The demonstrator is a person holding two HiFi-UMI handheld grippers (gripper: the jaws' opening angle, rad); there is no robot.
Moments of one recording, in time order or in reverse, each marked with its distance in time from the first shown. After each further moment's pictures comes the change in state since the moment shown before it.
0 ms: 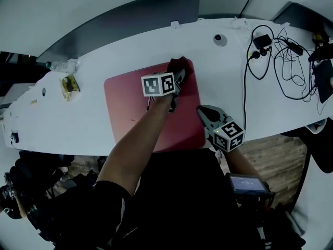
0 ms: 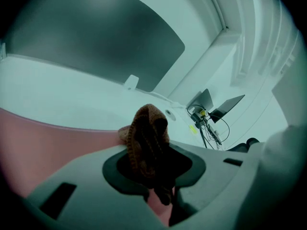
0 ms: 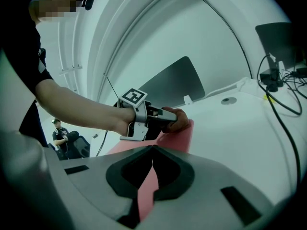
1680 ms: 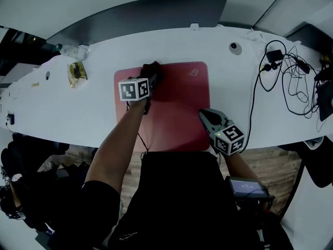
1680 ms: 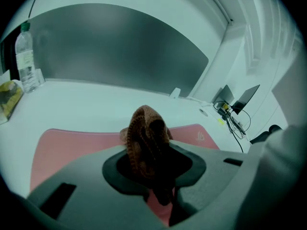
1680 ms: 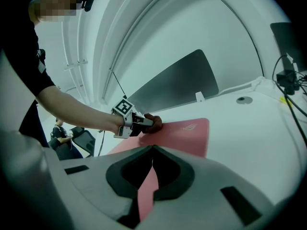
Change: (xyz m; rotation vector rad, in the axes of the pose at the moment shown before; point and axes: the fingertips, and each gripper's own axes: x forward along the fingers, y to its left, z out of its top) left arm -0.116 0.139 -0.003 0.068 -0.017 0.271; right arm 0.022 0.025 0.000 -0.047 0.057 0.062
